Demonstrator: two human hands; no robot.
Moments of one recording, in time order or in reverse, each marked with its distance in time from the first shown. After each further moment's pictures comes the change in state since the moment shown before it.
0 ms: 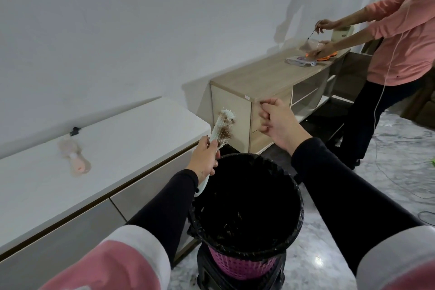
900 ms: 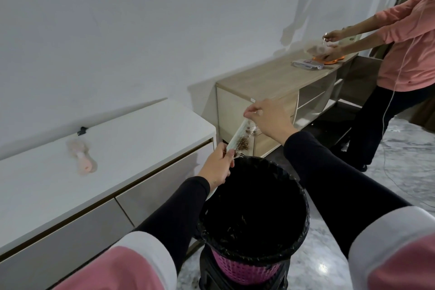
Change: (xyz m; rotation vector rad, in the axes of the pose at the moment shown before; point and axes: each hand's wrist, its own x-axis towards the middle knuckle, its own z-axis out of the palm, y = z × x) left_hand -0.004 -0.010 0.011 0.131 -0.134 0.062; right_hand 0.016 0.000 0.017 -1.165 -0.018 -0.440
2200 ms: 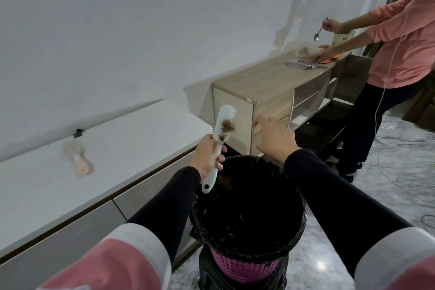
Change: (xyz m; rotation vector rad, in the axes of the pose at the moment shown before) left_hand 0.003 0.024 -0.014 -0.381 0.077 -0.089; right_hand -0.038 0.018 0.009 -0.305 -0.131 0.110
